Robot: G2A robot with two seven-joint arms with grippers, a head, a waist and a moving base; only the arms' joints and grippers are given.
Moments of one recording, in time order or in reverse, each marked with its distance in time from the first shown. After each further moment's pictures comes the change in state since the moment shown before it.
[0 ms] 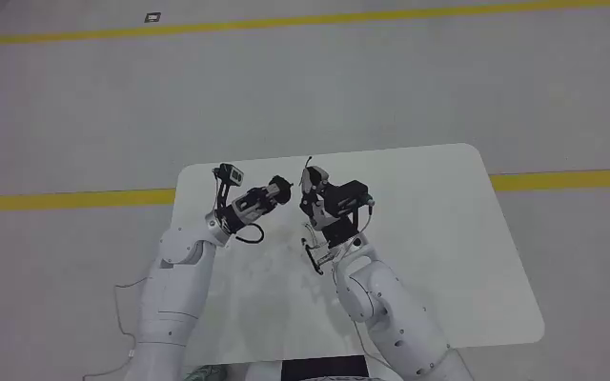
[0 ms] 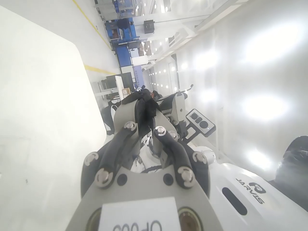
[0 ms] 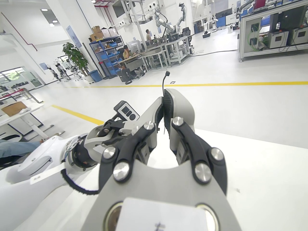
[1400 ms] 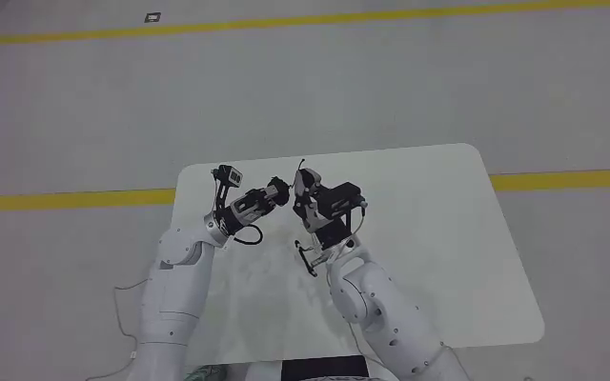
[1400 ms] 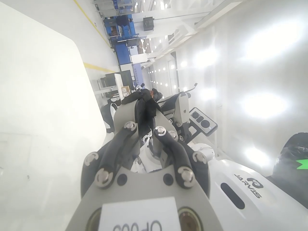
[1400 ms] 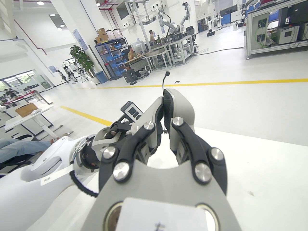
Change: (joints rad) left arm 0.004 -0.021 -0.032 0.008 0.015 0.000 -0.027; right arm 0.019 -0.009 -0.034 0.039 0.020 0.013 -0.028
